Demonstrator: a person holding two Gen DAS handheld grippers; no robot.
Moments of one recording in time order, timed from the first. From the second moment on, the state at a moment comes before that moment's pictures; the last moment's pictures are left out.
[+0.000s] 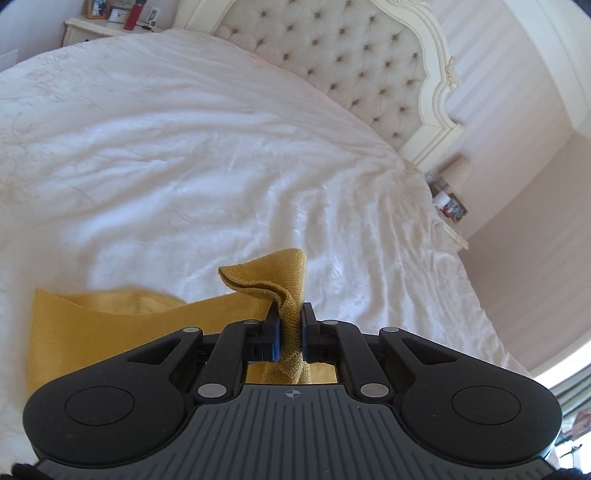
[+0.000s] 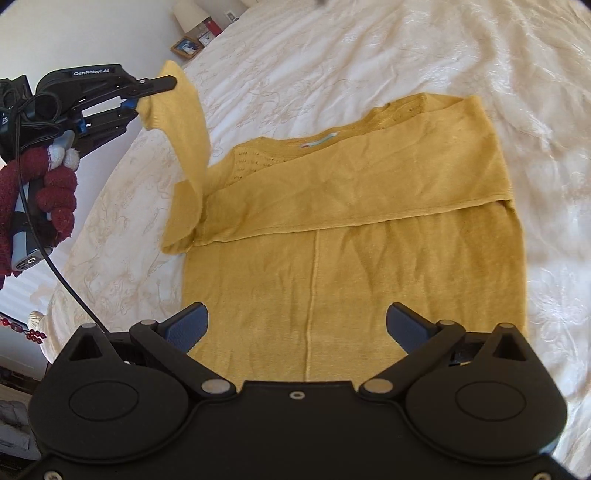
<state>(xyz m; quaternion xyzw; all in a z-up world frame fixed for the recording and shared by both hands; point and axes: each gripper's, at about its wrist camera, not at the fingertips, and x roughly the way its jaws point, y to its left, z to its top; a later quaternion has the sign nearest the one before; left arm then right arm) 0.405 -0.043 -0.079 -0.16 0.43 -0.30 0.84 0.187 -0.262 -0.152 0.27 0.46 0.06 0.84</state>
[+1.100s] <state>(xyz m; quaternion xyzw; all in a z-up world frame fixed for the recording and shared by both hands) 0.362 0.026 -0.178 0.04 0.51 -0.14 0.85 0.284 -0.338 -0.156 0.25 0.44 0.01 0.86</state>
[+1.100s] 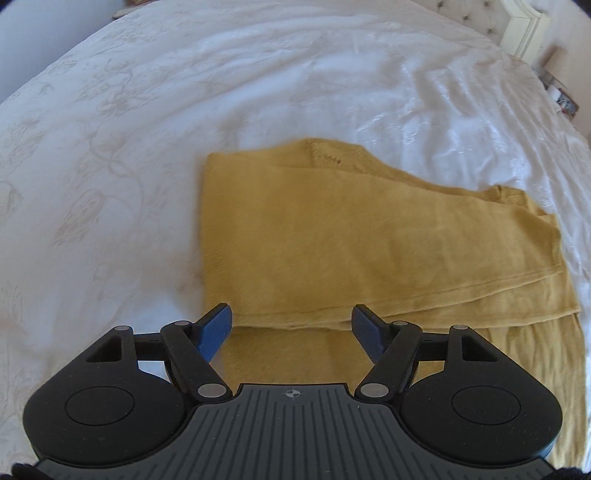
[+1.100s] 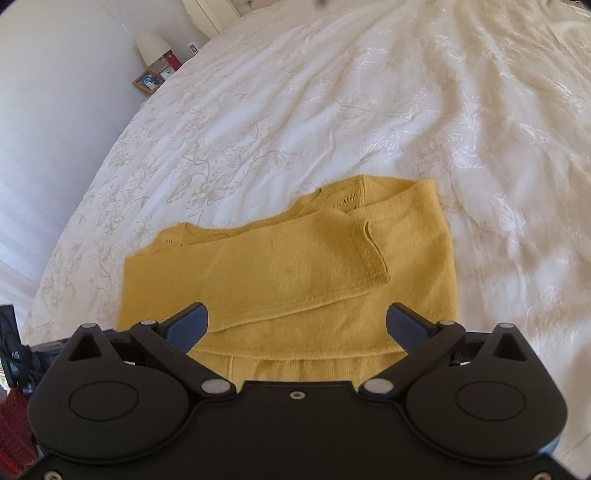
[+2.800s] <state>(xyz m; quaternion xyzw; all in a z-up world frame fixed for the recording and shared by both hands) 0.354 0.031 -0.159 0.04 0.50 -0.17 0.85 0.300 -0.396 -0.204 0.29 0.48 -0.01 0.83</state>
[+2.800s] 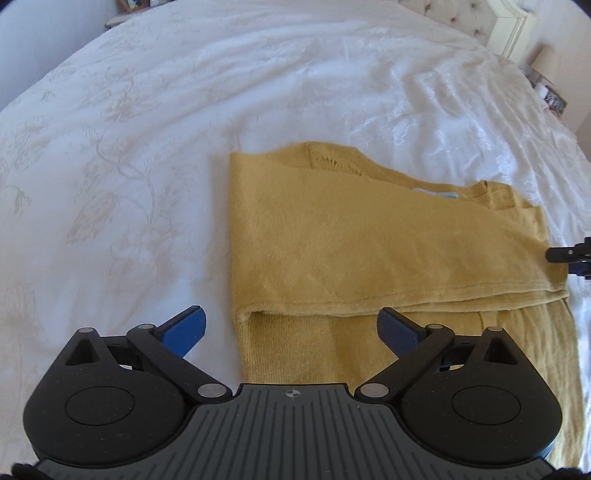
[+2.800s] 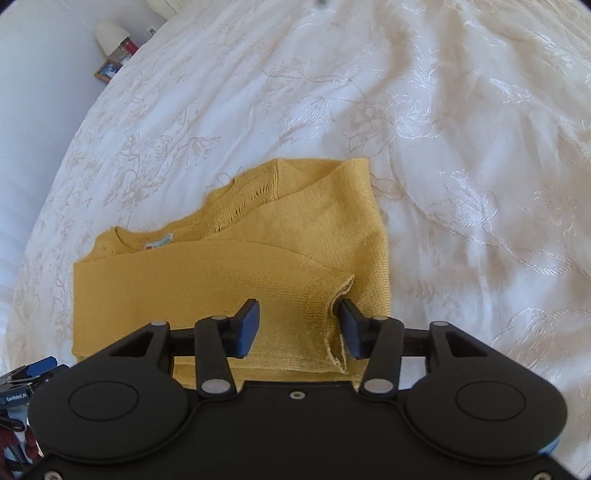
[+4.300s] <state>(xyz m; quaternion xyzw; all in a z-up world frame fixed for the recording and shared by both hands) 0.338 0.058 -0.168 0.02 0.53 -0.15 0.84 0.250 -0.370 -0.178 0.21 0.48 -0.07 0.85</state>
